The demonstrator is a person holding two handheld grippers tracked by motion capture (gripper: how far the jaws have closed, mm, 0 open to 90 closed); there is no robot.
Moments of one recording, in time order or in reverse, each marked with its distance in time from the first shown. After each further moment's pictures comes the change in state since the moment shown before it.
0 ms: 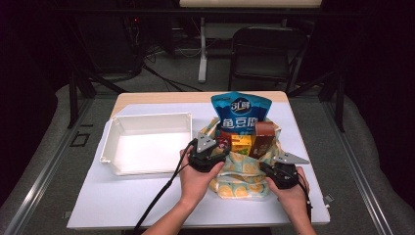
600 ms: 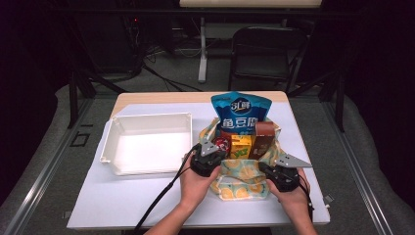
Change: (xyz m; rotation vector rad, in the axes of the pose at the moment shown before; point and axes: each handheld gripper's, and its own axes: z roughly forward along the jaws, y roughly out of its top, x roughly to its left) left arm 0.007 -0.032 0.007 0.108 -0.008 0.004; right arm 0.006 0.001 -0.009 -0.055 0.040 -0.044
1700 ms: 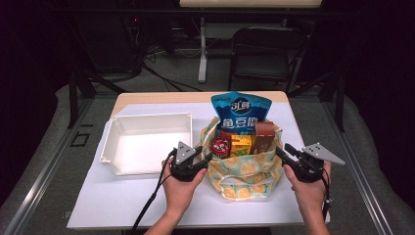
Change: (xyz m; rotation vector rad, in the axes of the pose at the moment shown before) left arm 0.020 -0.008 -0.047 -0.158 0.091 -0.100; right arm -0.030 0.032 -0.042 -0.218 -0.176 0.152
